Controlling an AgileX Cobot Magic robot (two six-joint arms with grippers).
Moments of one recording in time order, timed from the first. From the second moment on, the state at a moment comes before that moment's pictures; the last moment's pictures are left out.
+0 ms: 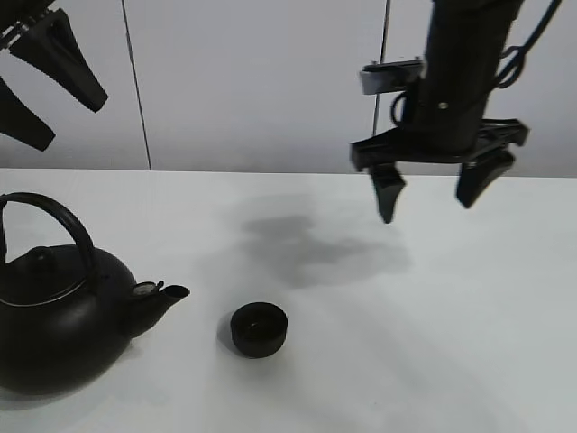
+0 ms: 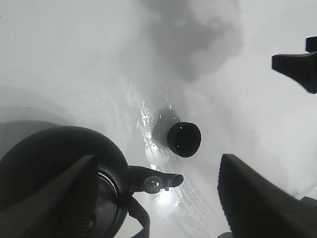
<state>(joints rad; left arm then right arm) -0.04 1.72 -1.33 -0.70 1.09 0.37 0.38 1.95 -1.44 -0.16 0.87 0.20</state>
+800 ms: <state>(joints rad) -0.04 1.72 -1.33 -0.70 1.09 0.37 0.01 1.15 -1.44 -0.22 1.19 0.17</state>
